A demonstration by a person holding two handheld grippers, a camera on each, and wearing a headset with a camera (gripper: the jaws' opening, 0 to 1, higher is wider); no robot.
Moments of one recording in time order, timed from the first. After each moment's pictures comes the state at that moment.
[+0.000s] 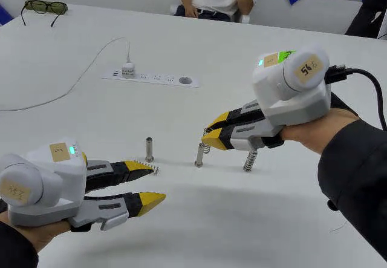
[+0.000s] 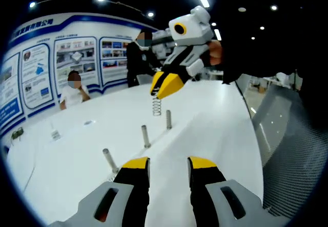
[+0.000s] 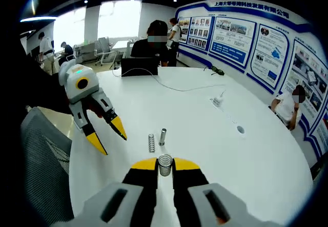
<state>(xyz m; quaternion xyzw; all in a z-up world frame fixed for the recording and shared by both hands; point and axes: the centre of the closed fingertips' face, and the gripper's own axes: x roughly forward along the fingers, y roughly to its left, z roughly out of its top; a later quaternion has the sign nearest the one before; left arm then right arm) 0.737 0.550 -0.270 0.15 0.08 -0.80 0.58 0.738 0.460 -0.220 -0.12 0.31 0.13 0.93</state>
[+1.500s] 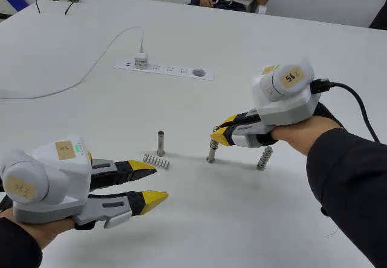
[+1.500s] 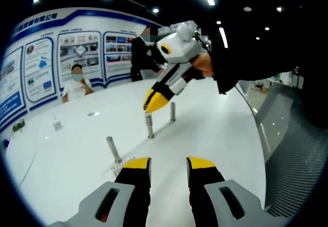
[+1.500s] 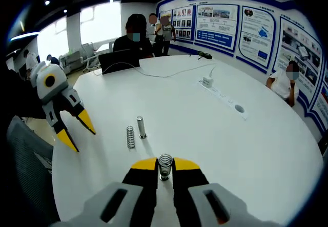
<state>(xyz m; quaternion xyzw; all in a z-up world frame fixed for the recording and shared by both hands) 0.748 0.557 -0.285 0.15 0.10 -0.79 0.58 0.763 0.431 -0.278 -0.05 0.34 0.09 0.94</state>
